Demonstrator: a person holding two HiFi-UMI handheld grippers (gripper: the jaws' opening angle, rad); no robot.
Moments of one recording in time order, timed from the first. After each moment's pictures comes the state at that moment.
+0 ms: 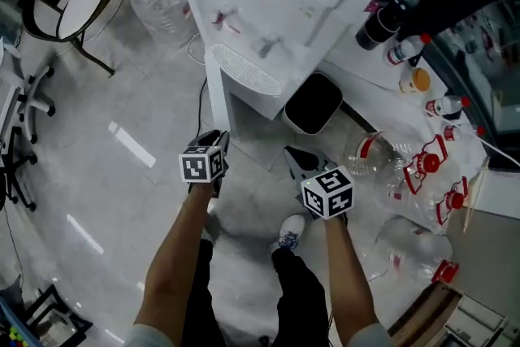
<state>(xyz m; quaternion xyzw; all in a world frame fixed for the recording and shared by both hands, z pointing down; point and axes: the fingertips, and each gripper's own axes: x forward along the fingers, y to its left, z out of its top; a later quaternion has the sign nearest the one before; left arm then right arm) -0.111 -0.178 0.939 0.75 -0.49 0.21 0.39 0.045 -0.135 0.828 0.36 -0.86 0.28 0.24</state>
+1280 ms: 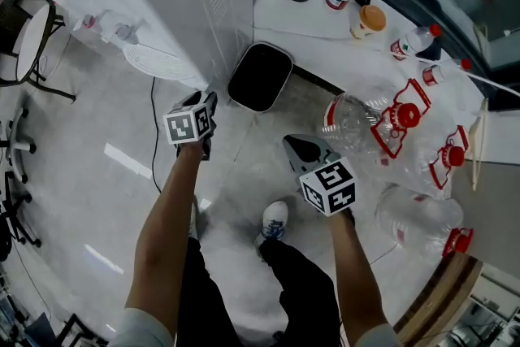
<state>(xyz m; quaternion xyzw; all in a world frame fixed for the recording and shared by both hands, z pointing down) 0.055 -0.257 0.970 0.78 -0.48 0.24 0.32 0.225 -0.094 0.866 0.44 -0.83 0.26 0.23</state>
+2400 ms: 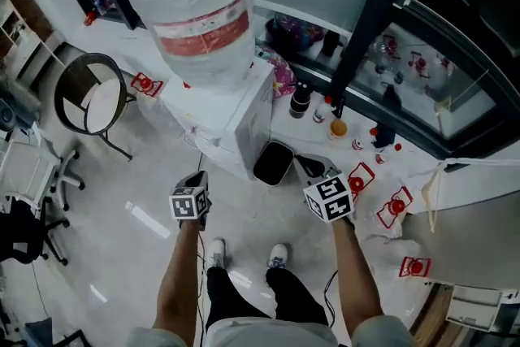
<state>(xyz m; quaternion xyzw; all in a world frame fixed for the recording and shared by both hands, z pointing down) -0.047 -0.185 0.591 0.79 -0.50 0.22 0.27 0.219 -0.162 0.463 0.47 -0.84 0.12 0.23</state>
